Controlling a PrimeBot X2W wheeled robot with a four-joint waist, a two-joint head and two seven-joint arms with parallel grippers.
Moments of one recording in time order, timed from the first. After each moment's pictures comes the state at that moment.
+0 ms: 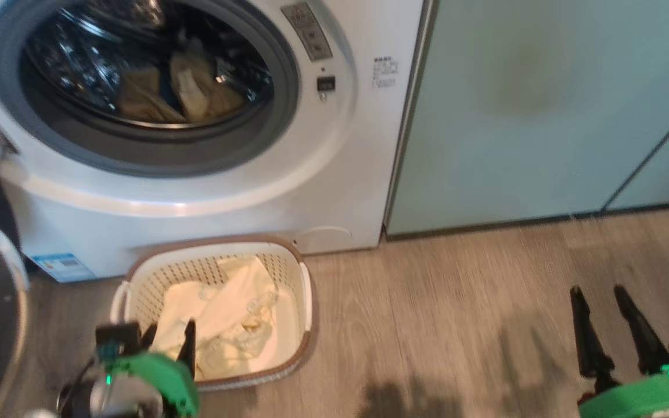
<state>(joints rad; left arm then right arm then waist) -0.17 0.08 0.06 0.74 -0.22 -0.13 -0.22 0.05 -0.14 0.11 0.15 0.34 0.13 -0.25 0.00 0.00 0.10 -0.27</state>
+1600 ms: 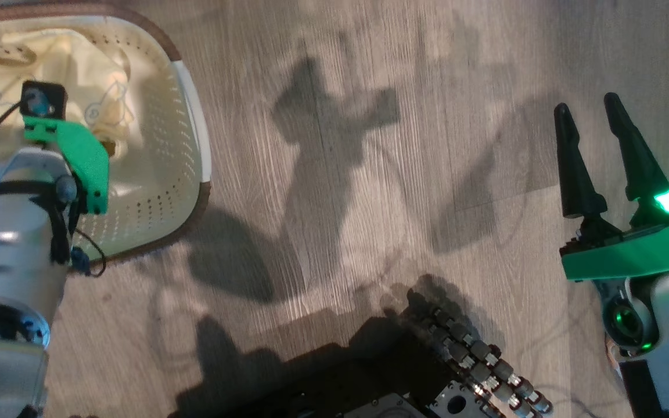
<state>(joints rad) -1.02 0.30 -0.20 1.30 -0.08 -0.01 0.12 -0.38 -0.10 0.19 0.08 0.38 0.13 -0.25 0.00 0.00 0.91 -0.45</state>
